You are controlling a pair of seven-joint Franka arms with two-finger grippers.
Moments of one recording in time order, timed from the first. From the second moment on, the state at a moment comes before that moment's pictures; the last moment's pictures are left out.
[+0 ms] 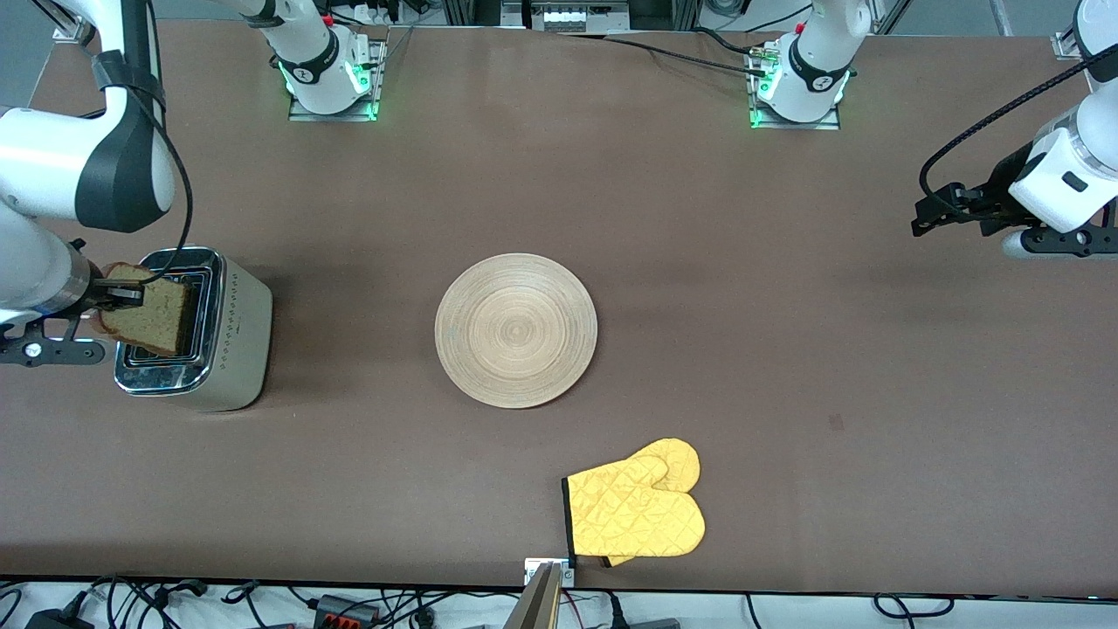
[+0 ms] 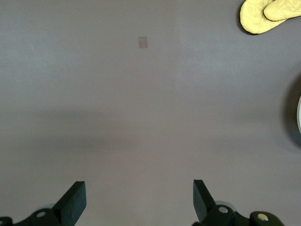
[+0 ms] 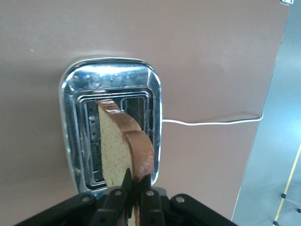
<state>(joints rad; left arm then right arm) 0.18 -0.04 -0.17 -1.78 -0.06 1.67 -0.03 0.38 0.39 -0.44 -1.44 -0.25 1.65 -0.04</state>
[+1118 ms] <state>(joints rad) 0.18 -0.04 -0.18 -1.78 -0.06 1.67 -0.03 0.39 0.39 -0.44 -1.49 -0.25 1.65 -0.05</state>
